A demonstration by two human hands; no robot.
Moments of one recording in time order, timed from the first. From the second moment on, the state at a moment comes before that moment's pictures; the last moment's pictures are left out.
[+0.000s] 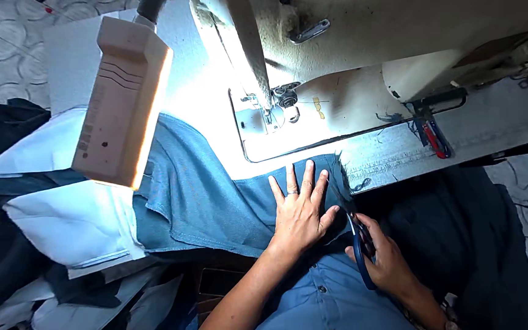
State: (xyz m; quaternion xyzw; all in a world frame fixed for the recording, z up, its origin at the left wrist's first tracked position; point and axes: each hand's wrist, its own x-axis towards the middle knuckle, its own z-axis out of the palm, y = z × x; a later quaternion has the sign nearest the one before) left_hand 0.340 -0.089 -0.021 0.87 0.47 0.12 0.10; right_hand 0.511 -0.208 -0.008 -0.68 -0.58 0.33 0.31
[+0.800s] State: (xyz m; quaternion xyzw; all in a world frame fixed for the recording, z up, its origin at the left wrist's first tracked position) left_hand 0.339 -0.098 -0.020 0.87 0.46 0.14 0.10; right_hand 0.514 -0.192 -0.010 -0.63 -0.55 0.42 0.35
